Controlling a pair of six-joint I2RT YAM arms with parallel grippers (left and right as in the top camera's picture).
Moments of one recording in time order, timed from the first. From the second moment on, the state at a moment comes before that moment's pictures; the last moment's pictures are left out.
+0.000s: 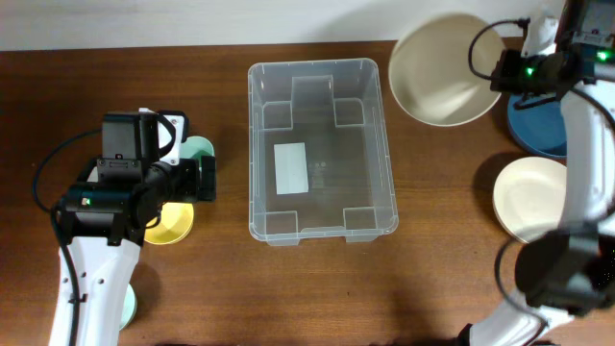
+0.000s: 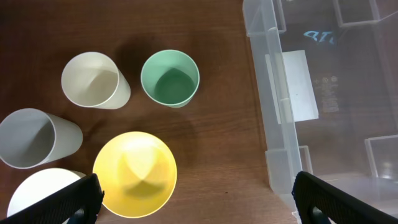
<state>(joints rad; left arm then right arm) -0.07 1.25 1.31 -1.03 0.01 0.01 -0.22 1.87 1.96 -1.02 -0.29 -0.02</state>
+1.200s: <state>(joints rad) -0.07 1.25 1.31 -1.03 0.01 0.01 0.33 2.19 1.97 -0.87 0.03 -0.12</state>
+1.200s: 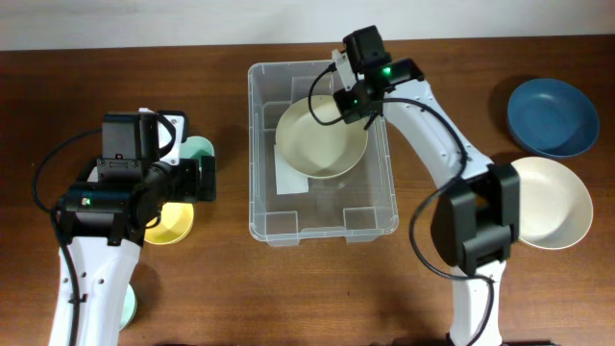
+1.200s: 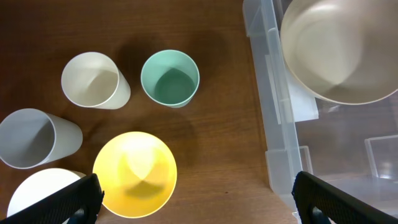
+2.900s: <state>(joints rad) -0.07 1.25 1.31 -1.03 0.01 0.01 -0.31 1.94 1.35 -0.83 0.18 0.51</state>
